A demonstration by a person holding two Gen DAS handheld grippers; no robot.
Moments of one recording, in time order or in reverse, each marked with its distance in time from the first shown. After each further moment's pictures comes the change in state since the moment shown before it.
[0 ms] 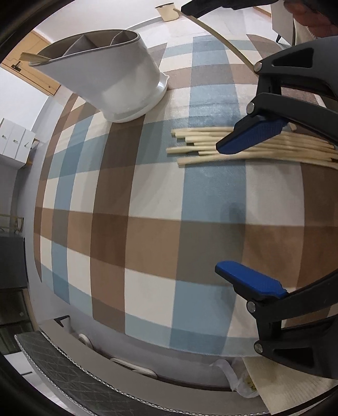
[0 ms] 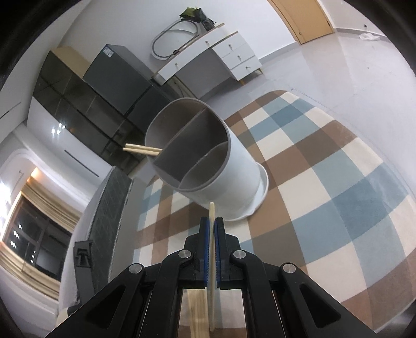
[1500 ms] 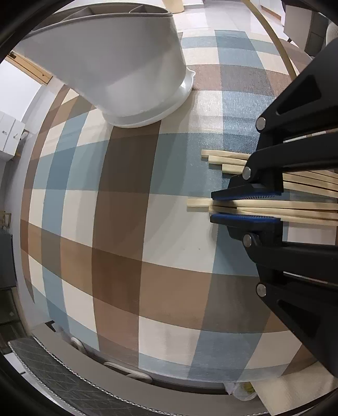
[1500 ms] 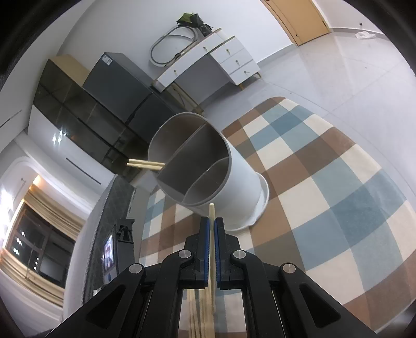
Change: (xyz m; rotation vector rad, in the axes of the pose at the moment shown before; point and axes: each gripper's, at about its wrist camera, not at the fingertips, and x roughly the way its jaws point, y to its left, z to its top) left arm 0.027 -0.034 0.017 -0.039 0.071 0.043; right arm -0.007 -0.005 0.010 0.033 -0.024 0.011
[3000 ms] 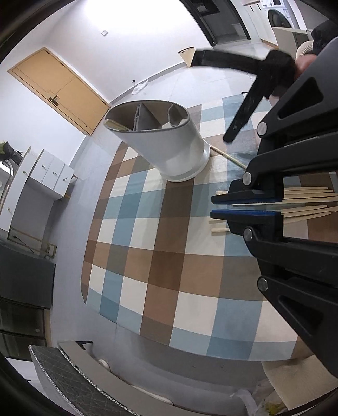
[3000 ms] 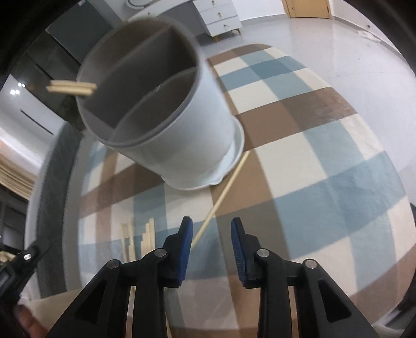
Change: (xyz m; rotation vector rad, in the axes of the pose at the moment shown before) left arm -0.098 0.057 -0.008 0.014 -0.253 -0.337; right arm 0.096 -0.004 -0.018 -0.089 0.303 -0.312
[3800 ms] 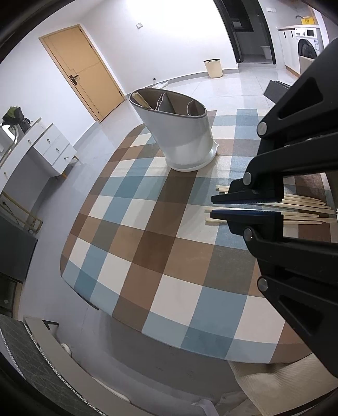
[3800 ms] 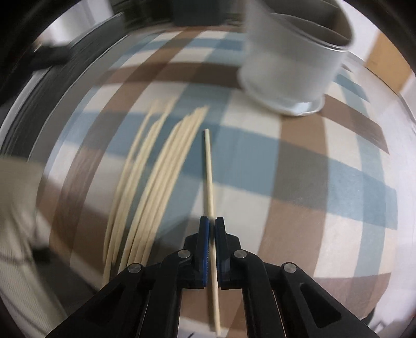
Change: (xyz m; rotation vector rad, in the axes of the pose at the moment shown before) left arm -0.006 0.036 0.008 -0.201 0.068 -0.040; right arm 0.003 0.056 -0.105 -0.597 0.178 -0.121
